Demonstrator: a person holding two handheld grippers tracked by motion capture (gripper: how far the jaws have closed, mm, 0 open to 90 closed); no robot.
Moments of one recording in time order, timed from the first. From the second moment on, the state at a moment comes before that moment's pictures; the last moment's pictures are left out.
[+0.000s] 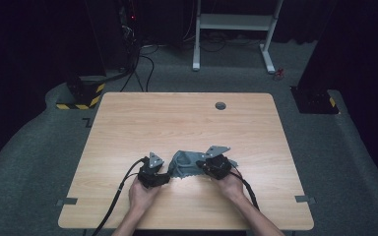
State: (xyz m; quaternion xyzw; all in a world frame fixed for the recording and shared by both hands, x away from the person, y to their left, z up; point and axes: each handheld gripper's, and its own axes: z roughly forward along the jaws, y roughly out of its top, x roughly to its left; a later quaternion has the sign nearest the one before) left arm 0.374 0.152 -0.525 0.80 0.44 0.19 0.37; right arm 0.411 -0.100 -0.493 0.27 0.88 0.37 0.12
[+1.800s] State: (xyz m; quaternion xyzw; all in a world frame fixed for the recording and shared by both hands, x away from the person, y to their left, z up) left arm 0.374 0.153 -0.527 0.80 0.44 0.20 0.37; right arm 0.488 -0.068 -0.472 0.33 0.86 0.36 0.14
